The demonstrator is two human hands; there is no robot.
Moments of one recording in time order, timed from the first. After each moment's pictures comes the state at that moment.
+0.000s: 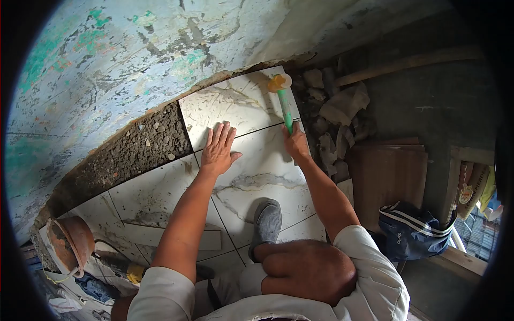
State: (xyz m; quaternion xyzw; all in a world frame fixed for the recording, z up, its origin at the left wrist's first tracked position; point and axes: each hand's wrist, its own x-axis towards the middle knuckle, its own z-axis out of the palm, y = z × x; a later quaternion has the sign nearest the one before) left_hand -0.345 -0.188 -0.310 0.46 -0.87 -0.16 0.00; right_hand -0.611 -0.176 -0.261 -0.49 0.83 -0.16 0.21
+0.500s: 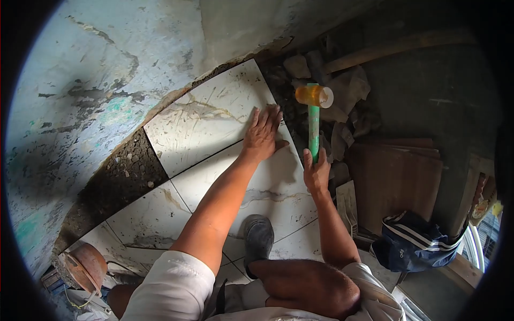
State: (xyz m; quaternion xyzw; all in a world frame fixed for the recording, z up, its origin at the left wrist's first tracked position) left_hand -0.560 -0.239 -0.317 0.36 -0.92 -0.12 0.09; right_hand -0.689 -0.106 -0.233 -0.36 0.87 -0.25 0.22
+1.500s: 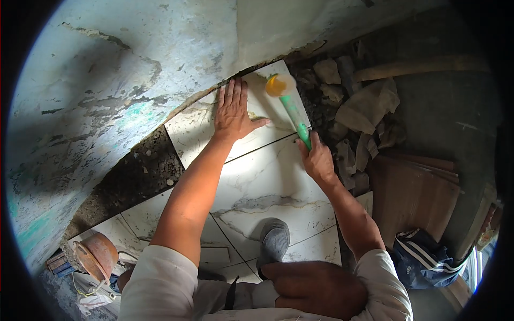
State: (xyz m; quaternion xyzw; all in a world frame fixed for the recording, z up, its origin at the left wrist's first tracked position) left_hand -0.461 -0.342 -0.311 0.49 -0.86 -0.12 0.00; right_hand -0.666 -0.185 -0.260 -0.57 0.78 -0.08 0.25
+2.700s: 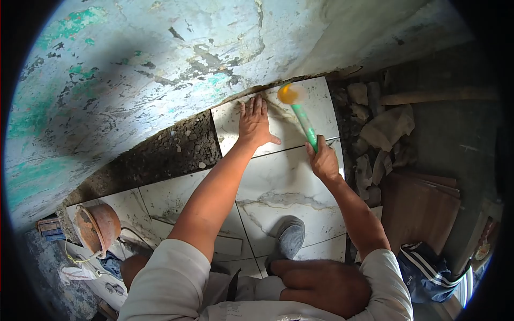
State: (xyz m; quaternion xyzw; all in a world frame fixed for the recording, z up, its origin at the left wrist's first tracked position) left_hand -0.395 -0.316 -0.271 0.56 -0.80 -0.20 -0.09; right_hand -0.604 -0.198 -0.260 -0.63 0.73 -0.06 0.25
